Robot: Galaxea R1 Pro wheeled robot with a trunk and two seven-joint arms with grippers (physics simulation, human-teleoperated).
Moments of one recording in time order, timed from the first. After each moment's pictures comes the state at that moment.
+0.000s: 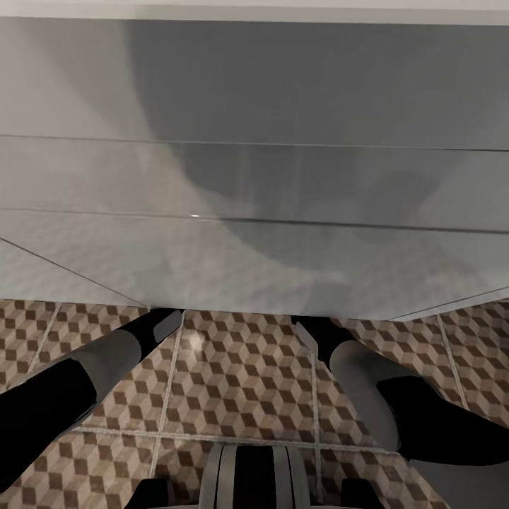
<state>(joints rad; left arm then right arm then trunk) -1.20 0.05 -1.06 -0.21 1.29 -0.05 0.24 -1.14 0.17 0.07 -0.17 0.01 0.27 -0.39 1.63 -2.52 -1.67</state>
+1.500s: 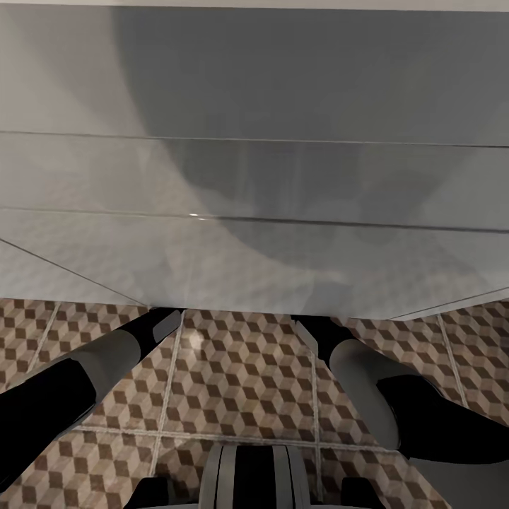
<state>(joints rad) -1.20 0.05 -1.06 -0.21 1.29 -0.05 0.24 -1.15 0.17 0.07 -0.17 0.00 0.21 -0.39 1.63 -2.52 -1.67</state>
